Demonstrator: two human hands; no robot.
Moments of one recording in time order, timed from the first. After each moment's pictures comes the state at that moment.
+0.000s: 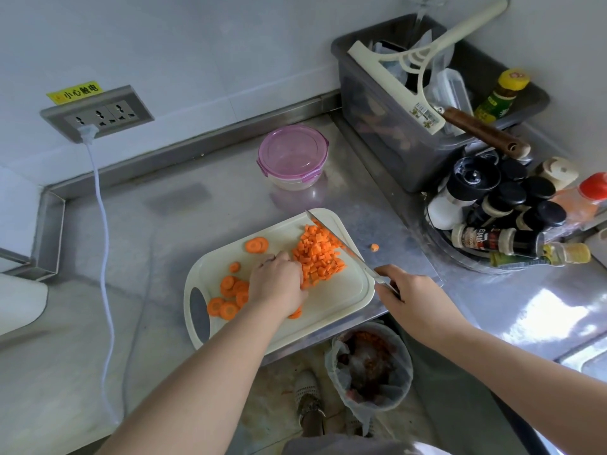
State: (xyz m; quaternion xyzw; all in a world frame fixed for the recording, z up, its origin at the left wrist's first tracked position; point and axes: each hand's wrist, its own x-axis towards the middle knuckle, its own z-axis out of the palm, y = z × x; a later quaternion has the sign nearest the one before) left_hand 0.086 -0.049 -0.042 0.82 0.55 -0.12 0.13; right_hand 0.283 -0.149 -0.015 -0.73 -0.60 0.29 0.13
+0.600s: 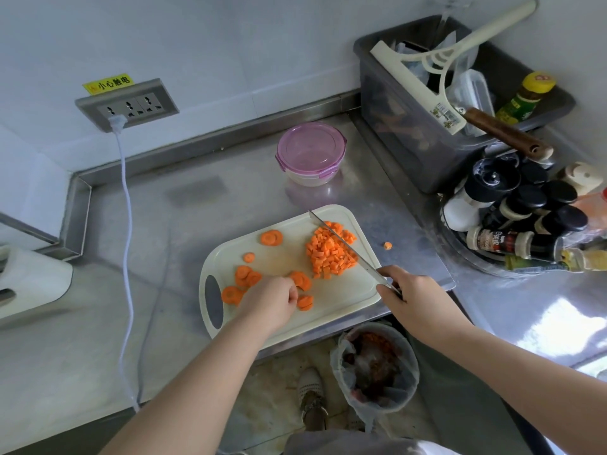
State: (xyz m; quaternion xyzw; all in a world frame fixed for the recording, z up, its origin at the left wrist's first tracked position) left_hand 0.044 -0.076 -0.038 0.76 0.59 -0.10 0.25; right_hand 0.271 -0.150 -0.013 -0.72 -0.61 0.32 0.13
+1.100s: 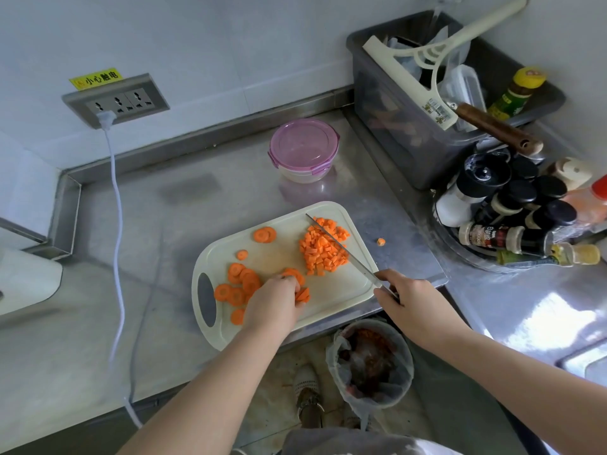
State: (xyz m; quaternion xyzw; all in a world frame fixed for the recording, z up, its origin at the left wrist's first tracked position) left_hand 0.065 -0.090 -0.051 0.77 0.60 -0.05 0.20; right_hand 0.274 -0.159 -0.018 -0.72 -0.60 0.32 0.12
